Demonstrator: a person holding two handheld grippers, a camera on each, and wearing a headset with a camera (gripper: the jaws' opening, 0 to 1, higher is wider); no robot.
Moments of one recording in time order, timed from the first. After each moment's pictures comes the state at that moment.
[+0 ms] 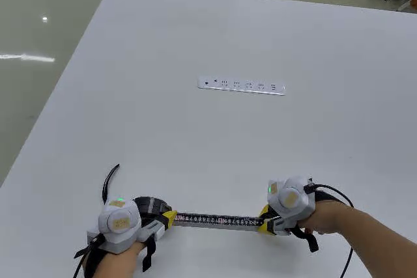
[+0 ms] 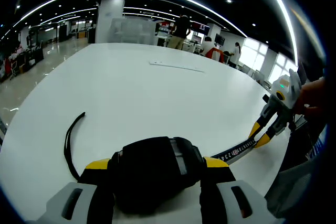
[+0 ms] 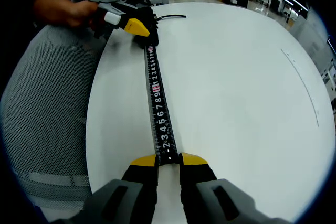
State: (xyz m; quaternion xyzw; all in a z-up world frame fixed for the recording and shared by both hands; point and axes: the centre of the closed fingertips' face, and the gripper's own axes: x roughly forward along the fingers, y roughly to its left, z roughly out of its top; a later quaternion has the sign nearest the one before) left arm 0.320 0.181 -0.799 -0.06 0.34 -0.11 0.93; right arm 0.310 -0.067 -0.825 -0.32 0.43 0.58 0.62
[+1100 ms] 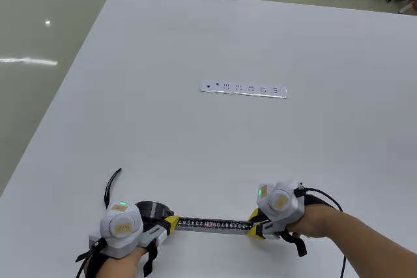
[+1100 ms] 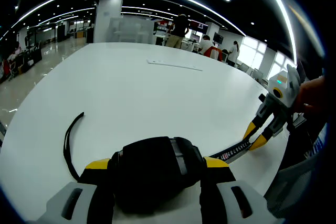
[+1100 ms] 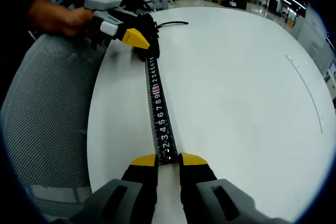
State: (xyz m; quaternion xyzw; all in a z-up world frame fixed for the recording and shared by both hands) left arm 0.319 0.180 -0.799 -0.06 0.34 -0.11 0.93; right arm 0.308 -0.036 -0.825 -0.30 0.42 0.59 0.62
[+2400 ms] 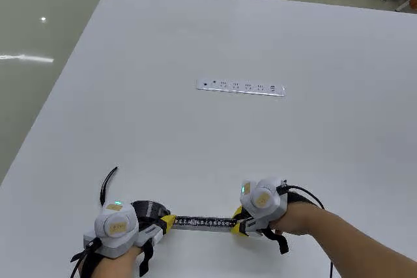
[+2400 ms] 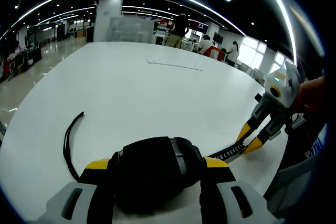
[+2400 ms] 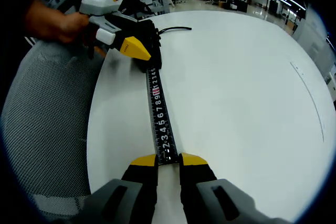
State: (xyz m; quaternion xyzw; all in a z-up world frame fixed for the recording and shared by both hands) left arm 0.320 0.180 -0.800 -0.06 0.35 -0.11 0.93; right arm 0.310 -0.005 -0.826 -0.29 0.41 0.59 0.63
